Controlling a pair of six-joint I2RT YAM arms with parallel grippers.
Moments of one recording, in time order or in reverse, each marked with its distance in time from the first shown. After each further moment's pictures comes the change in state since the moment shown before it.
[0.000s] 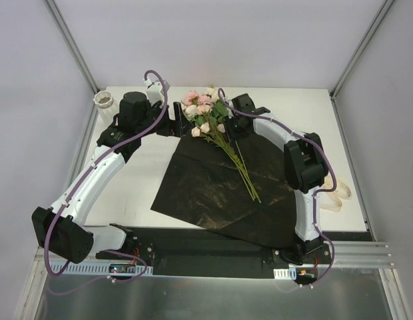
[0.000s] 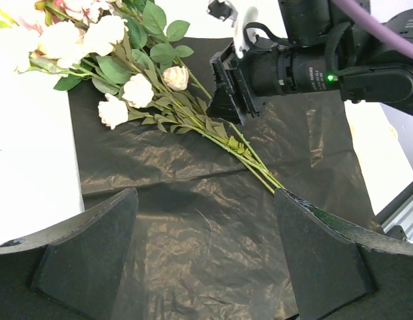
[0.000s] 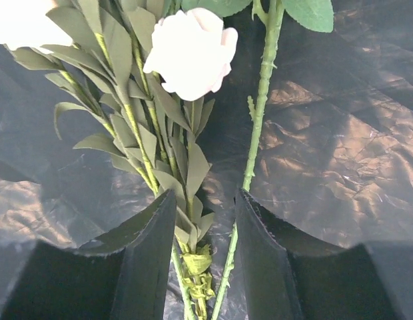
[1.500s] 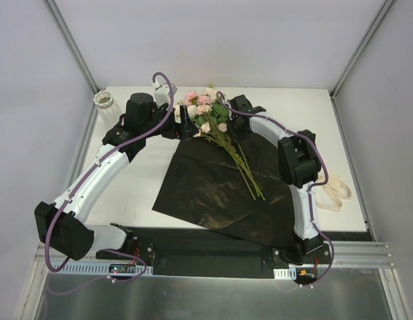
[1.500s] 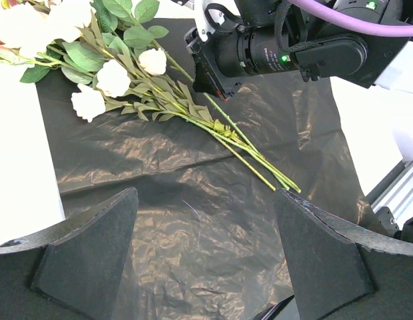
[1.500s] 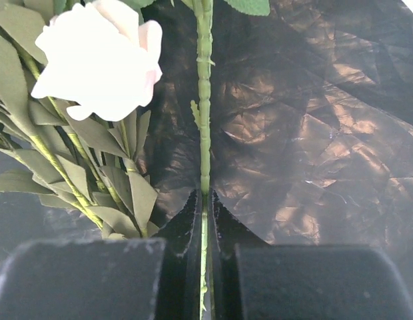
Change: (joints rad) left arm -0.043 0.026 -0.002 0.000 0.034 -0.011; right arm 0.005 0.113 0.095 -0.069 0.158 -0.040
